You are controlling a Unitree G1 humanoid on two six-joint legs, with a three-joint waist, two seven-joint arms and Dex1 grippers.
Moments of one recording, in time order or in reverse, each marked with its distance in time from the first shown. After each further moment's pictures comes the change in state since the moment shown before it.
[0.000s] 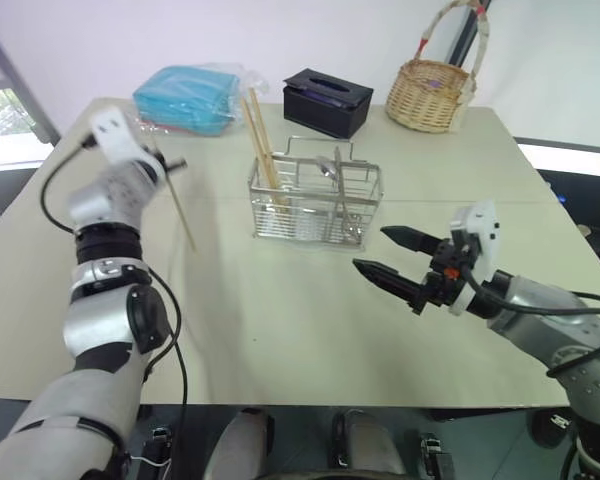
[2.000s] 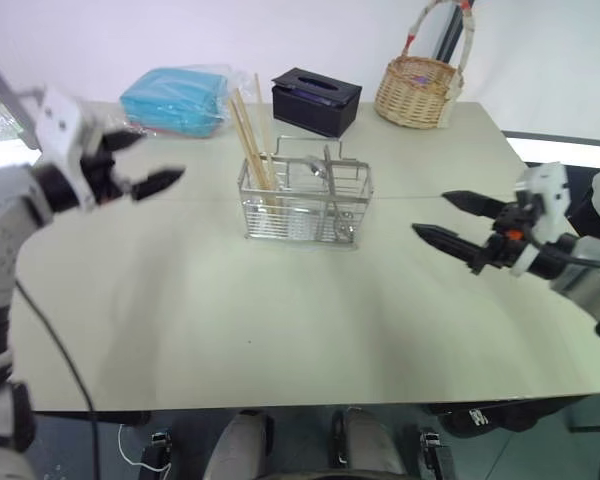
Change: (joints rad) left arm 0.711 0.612 -0.335 -0.815 -0.132 0.083 -0.914; right arm -0.074 -0.191 -0.137 0.321 -0.177 -0.119 0.292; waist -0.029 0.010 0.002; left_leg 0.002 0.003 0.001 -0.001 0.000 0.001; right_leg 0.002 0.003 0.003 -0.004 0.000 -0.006
